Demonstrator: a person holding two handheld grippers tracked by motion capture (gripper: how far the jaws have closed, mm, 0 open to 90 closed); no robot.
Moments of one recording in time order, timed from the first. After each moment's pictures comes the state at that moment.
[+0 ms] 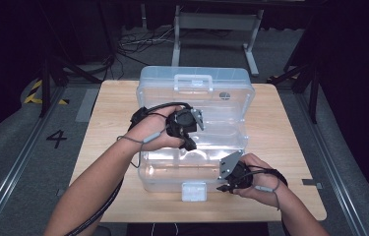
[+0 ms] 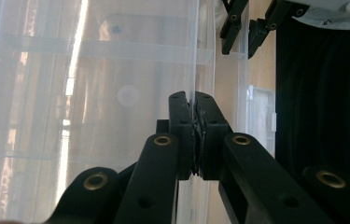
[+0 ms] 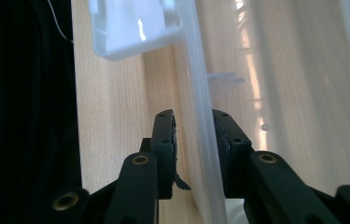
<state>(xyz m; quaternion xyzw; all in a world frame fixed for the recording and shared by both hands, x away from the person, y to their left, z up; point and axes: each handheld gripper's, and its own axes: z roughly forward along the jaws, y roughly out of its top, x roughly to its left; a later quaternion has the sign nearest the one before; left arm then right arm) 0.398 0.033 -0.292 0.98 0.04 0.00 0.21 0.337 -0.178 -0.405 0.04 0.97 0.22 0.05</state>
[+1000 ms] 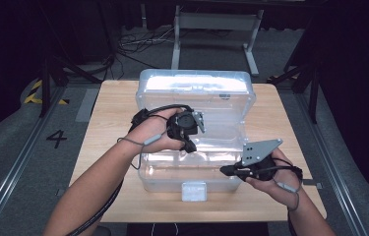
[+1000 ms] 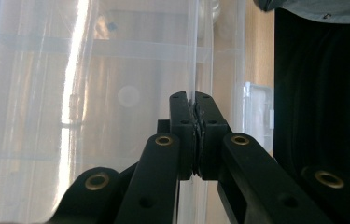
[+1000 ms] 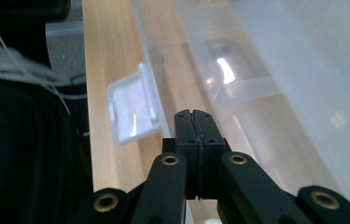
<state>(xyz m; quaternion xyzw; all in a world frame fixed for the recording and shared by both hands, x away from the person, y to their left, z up) 0.394 0.031 -0.295 0.98 0.04 0.00 0.21 0.325 -0.210 -0.349 0.09 0.91 0.40 0.08</state>
